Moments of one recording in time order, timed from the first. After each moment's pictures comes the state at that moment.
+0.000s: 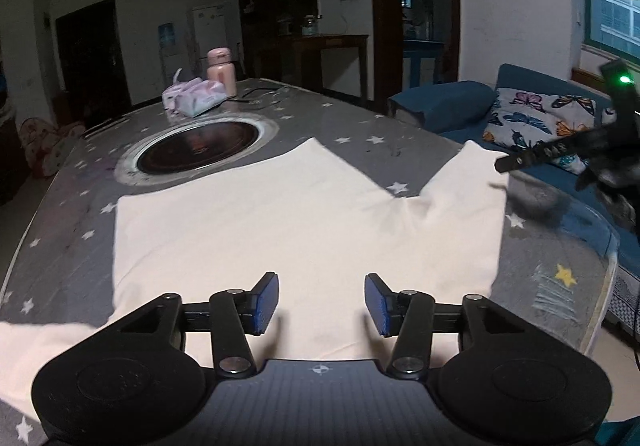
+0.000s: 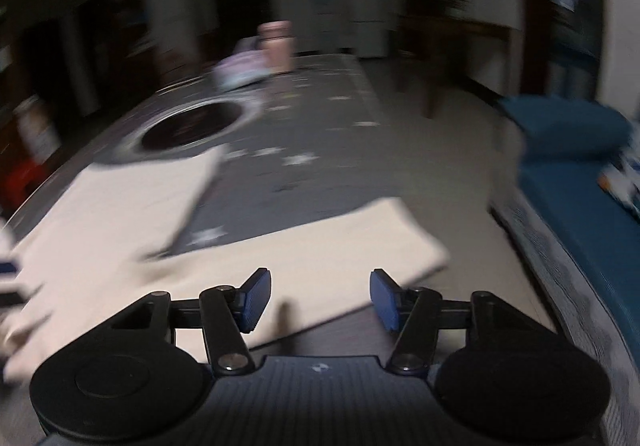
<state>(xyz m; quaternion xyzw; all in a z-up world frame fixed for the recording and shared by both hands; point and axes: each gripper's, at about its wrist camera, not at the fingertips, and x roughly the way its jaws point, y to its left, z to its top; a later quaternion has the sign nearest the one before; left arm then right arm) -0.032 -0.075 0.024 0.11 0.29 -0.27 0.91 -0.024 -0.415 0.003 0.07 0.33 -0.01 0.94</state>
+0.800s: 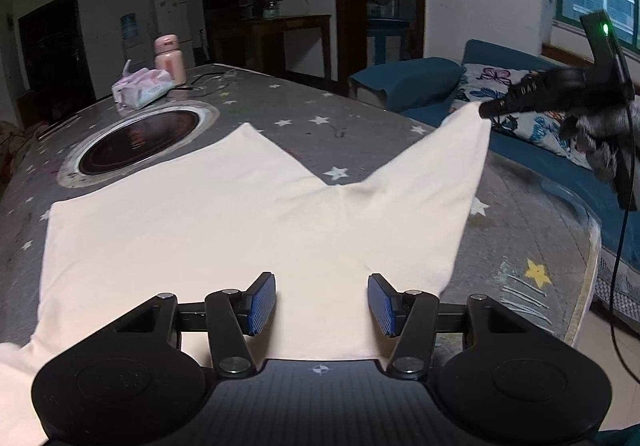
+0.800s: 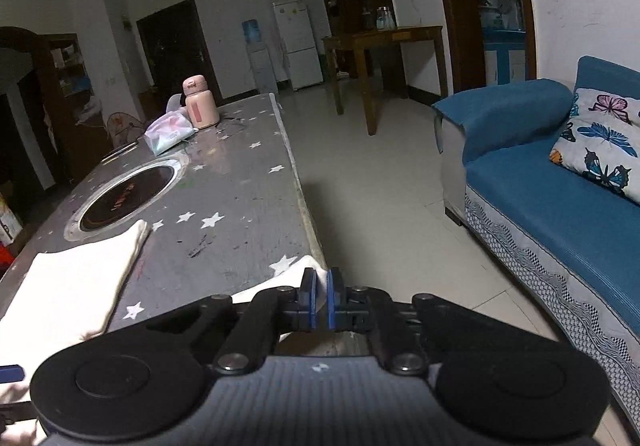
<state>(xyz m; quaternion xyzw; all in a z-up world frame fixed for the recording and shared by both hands) -0.030 -0.127 0.005 0.14 0.31 -0.31 0.89 -0.028 -0.474 0.009 0.14 0.28 -0.07 0.95</state>
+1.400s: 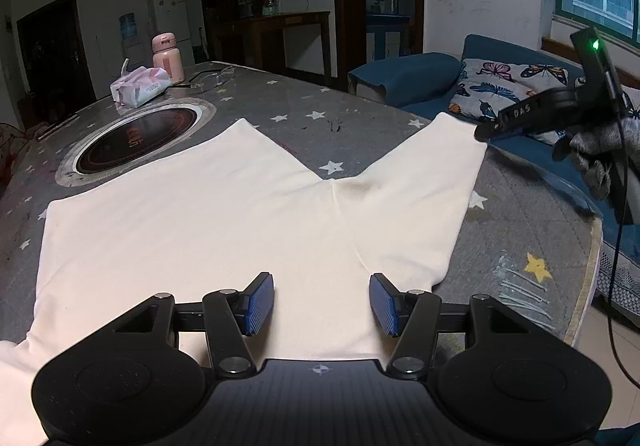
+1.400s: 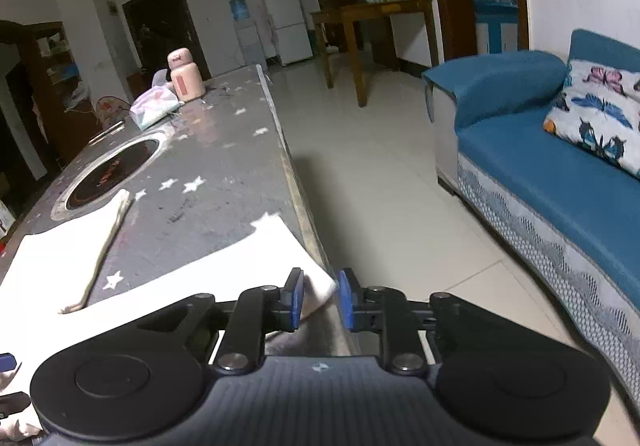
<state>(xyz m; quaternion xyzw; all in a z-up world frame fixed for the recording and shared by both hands) -0.032 -0.131 0.004 0.14 0.31 -0.31 0.89 -0.021 -0.477 -0.022 0.16 0.32 -0.08 0.93</state>
